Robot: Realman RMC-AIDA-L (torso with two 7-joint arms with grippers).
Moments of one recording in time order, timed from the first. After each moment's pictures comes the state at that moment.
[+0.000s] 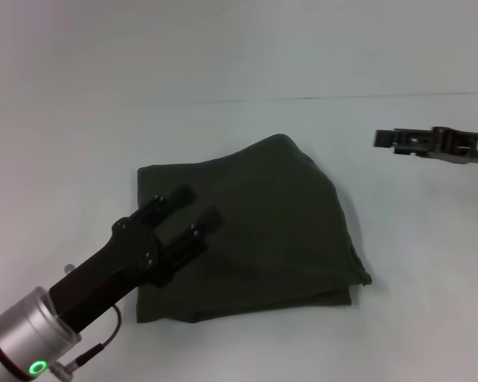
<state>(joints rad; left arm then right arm) -0.45 -2.17 0.13 0.11 2.01 1.71 -0.93 0.66 1.92 -0.60 -0.53 -2.05 -1.34 2.09</state>
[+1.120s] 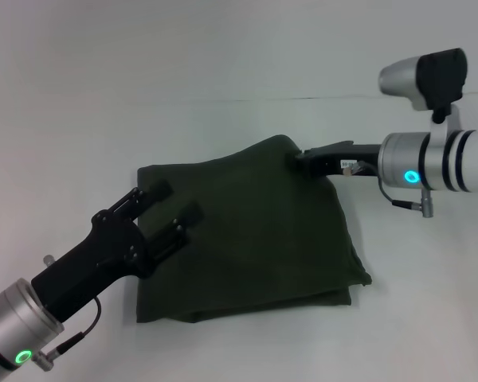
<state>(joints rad) -0.45 -2.17 0.13 0.18 2.00 1.68 -0.90 0.86 2.09 -0.78 -0.36 -2.04 -0.88 1.74</state>
